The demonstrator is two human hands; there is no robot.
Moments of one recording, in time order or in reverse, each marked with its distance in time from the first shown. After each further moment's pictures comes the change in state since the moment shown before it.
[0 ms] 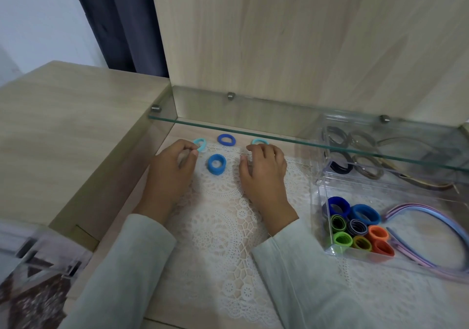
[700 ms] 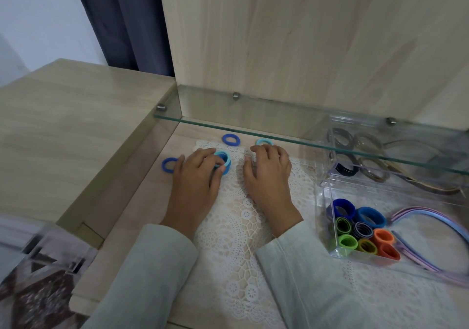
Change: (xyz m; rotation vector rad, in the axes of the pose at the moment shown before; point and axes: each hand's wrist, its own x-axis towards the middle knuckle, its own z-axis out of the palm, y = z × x) left_hand -0.026 -0.003 0.036 0.317 0.057 0.292; right_hand -0.002 -0.003 -0.002 -0.020 -0.005 -0.004
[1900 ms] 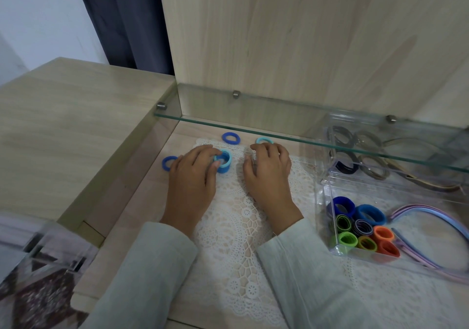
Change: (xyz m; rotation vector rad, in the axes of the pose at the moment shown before) left_hand 0.002 -0.001 -0.005 -0.064 0.052 -0.002; right_hand 0.001 0.001 -0.001 0.011 -0.018 0.001
